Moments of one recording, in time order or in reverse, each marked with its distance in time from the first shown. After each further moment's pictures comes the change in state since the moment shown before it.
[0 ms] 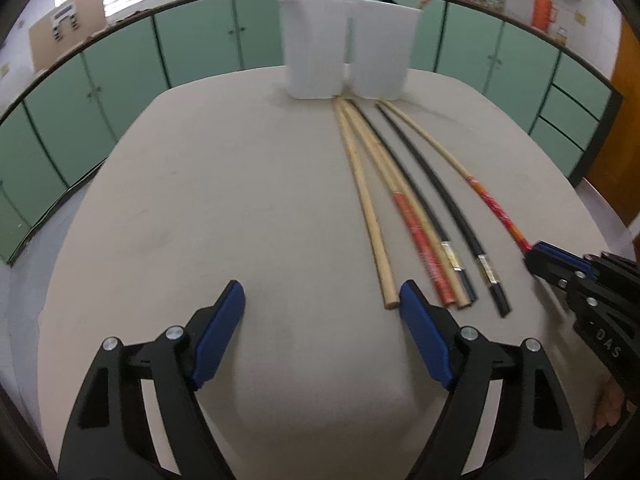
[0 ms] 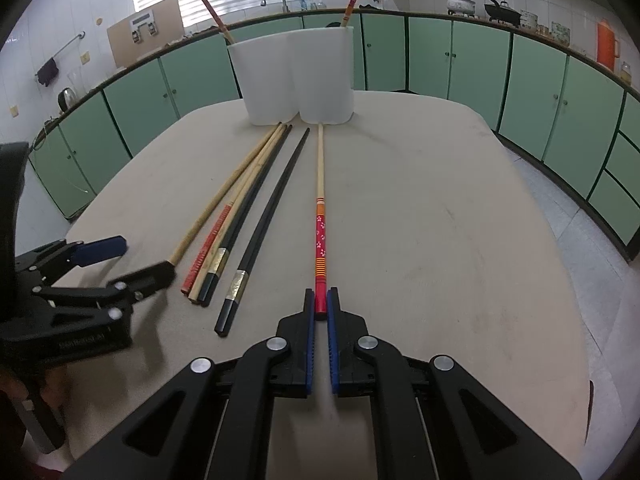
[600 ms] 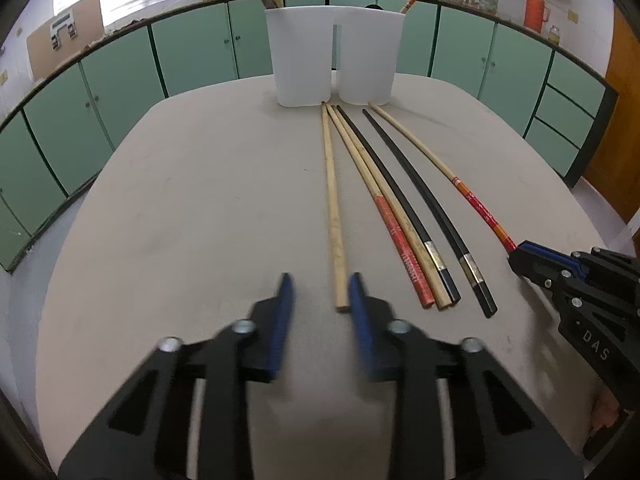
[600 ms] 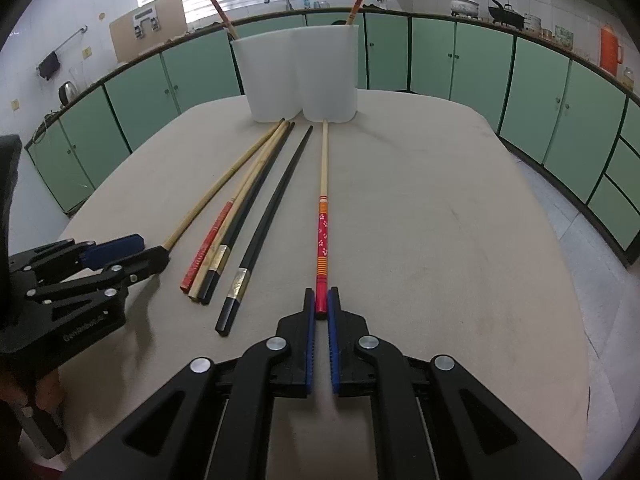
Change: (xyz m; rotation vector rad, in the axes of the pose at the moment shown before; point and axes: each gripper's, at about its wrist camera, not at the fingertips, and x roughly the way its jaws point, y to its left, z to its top) left arm -0.005 -0.015 -0.004 0.039 -0.034 -0.007; right arm 0.001 0.002 0.000 -0.022 0.006 -0.013
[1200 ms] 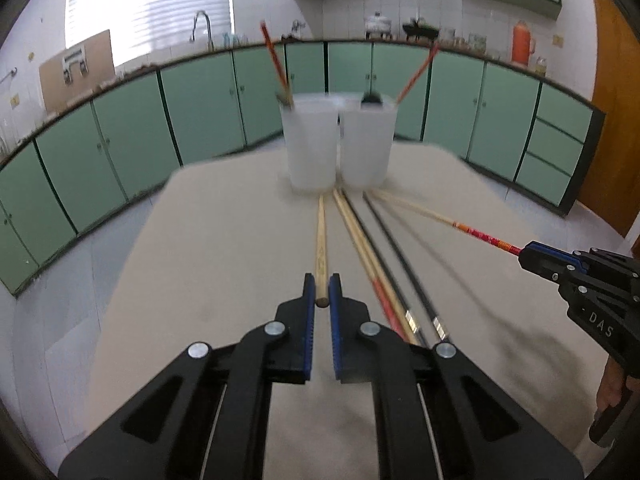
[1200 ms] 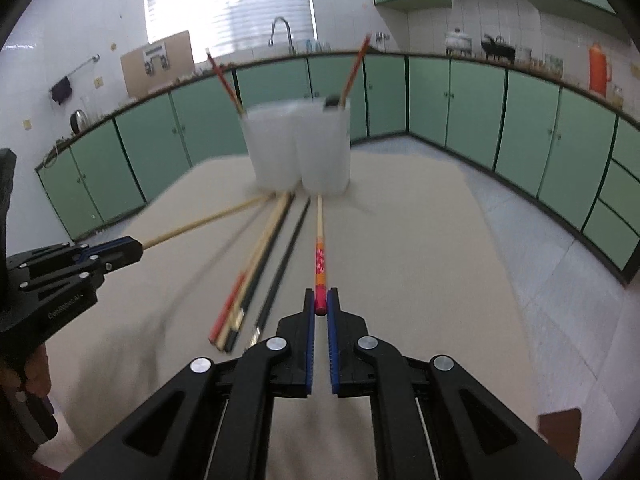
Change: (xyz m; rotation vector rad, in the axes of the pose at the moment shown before) left arm -0.075 0.011 0.036 0.012 -0.191 0.006; right arm -0.070 -0.012 0.034 0.001 -0.196 0.024
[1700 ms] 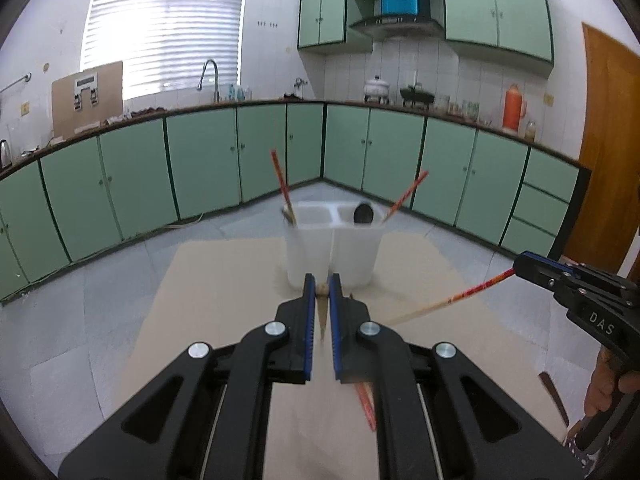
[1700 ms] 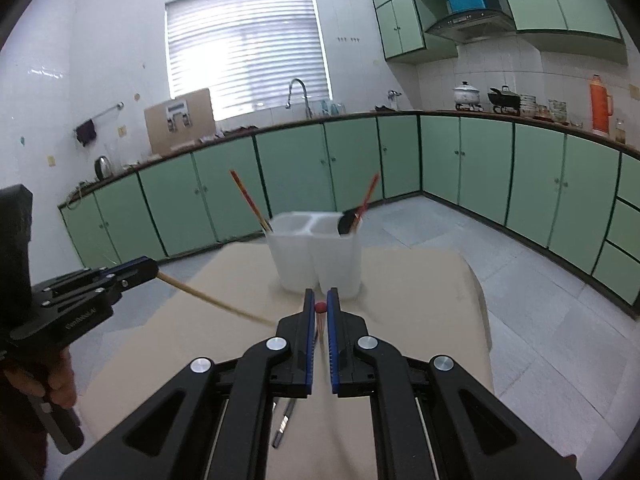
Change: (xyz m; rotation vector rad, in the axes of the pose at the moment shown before) left arm -0.053 0.008 0.063 -0.058 -0.203 -0.049; right arm -0.049 0.002 0.073 0.001 -0.179 0.084
